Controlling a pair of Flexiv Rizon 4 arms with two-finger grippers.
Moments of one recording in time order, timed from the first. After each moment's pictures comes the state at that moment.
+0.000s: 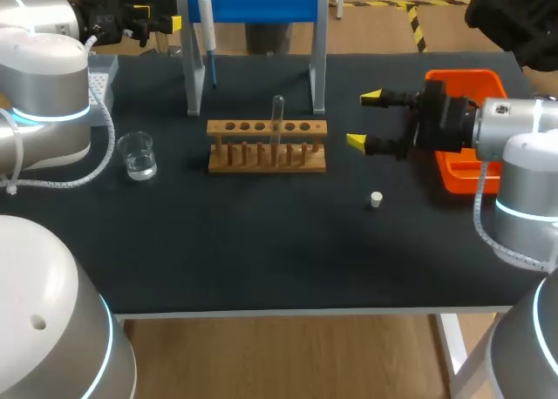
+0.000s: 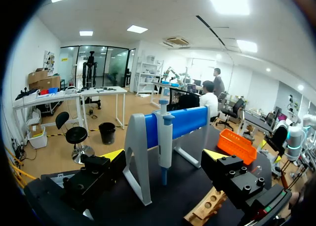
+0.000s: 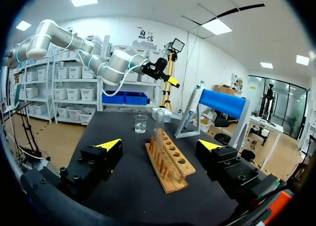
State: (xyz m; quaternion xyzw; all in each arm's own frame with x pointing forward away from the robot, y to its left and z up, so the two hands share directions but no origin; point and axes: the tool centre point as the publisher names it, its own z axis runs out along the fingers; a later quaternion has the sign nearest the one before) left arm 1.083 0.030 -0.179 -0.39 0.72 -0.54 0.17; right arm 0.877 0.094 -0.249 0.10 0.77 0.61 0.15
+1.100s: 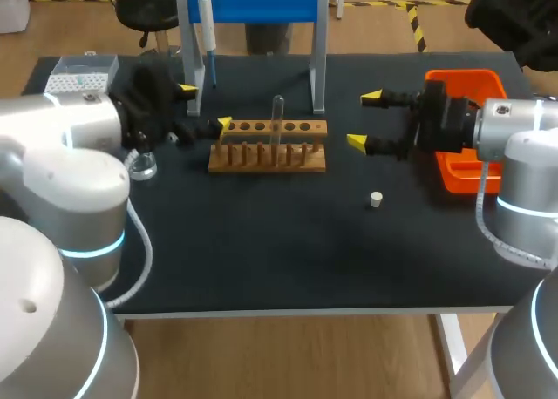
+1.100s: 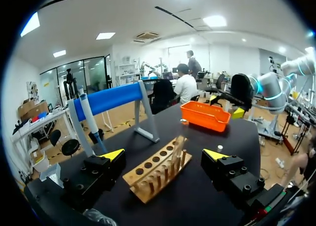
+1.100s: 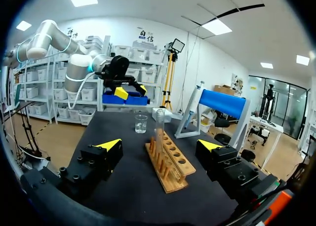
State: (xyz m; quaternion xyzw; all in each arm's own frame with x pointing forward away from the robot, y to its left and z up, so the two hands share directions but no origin) left arm 0.879 -0.070 -0.225 -0.28 0.78 -0.51 0.21; right arm 0.877 0.093 -0.249 0.10 0.77 0.61 0.15
